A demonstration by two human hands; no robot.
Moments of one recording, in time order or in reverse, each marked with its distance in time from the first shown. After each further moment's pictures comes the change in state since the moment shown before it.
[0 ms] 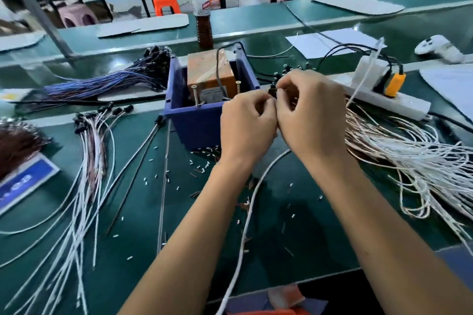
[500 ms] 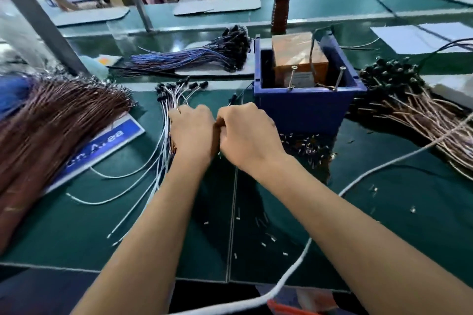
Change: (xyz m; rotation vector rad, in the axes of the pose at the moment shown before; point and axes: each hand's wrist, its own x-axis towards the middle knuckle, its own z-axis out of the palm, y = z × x) left_hand -0.006 -0.143 -0.154 1.222 -0.164 -0.387; right_hand -0.050 -0.151 0.108 0.064 -0.597 -0.273
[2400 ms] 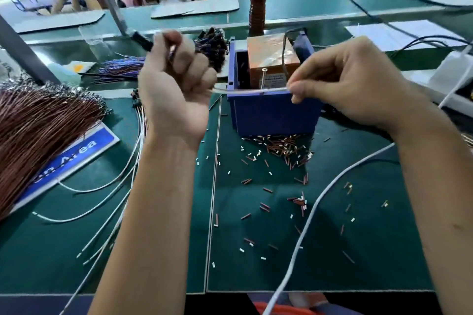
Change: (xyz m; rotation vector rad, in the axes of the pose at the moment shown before) left_hand -0.019 0.034 -0.103 -2.534 -0.036 0.075; right_hand -0.020 0.126 -0.135 0.391 0.056 -0.115
